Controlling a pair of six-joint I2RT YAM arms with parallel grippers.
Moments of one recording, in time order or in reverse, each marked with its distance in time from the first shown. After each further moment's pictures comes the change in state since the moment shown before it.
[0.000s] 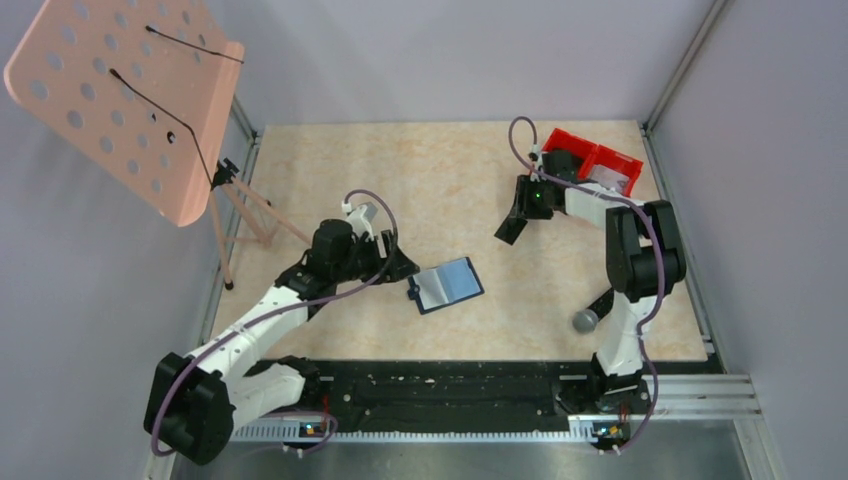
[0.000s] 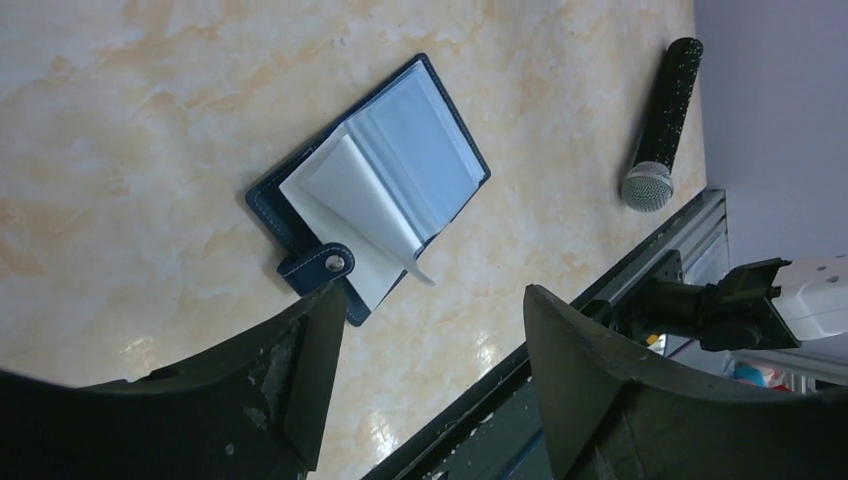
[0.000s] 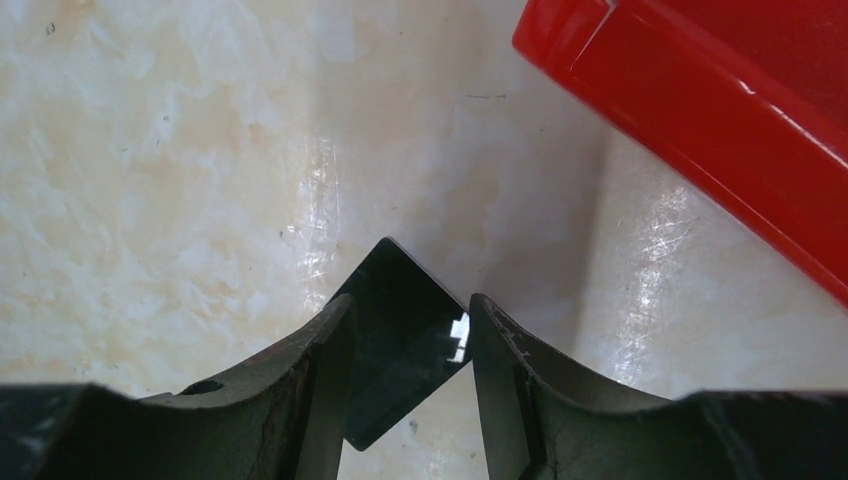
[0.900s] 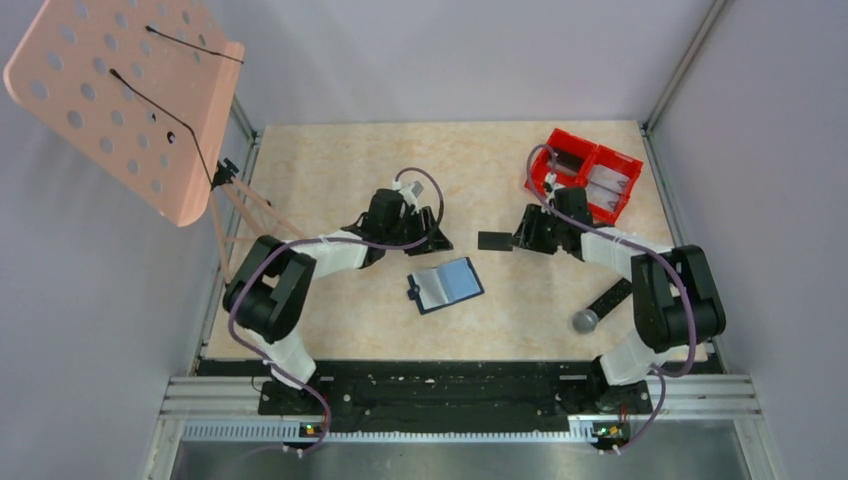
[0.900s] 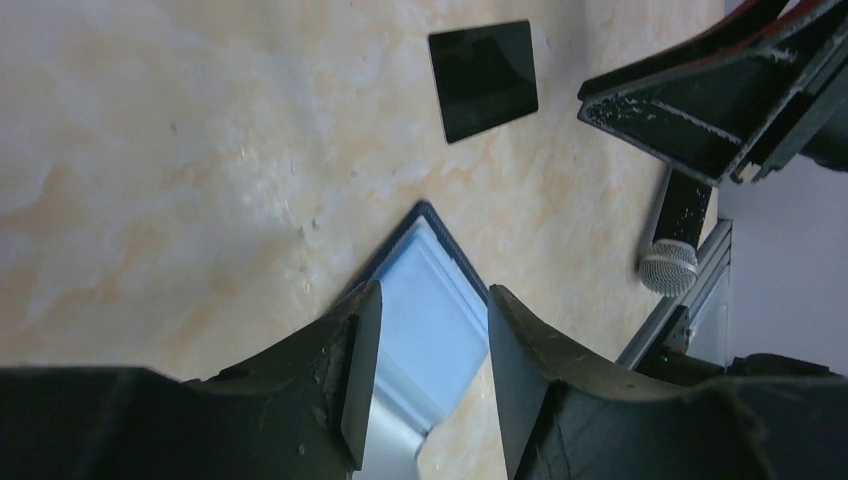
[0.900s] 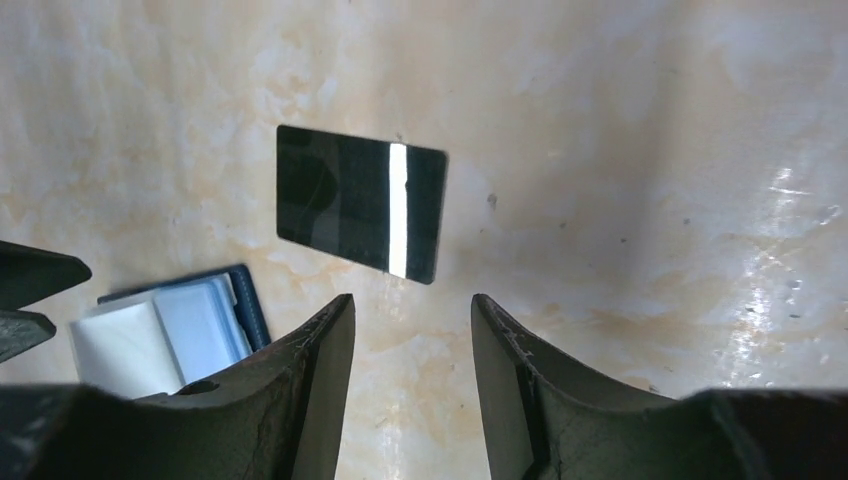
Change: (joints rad) left arm -0.052 0.644 0.271 0.308 0.064 -0.048; right arm 0.020 -0.339 -0.425 0.148 -0.101 0.176
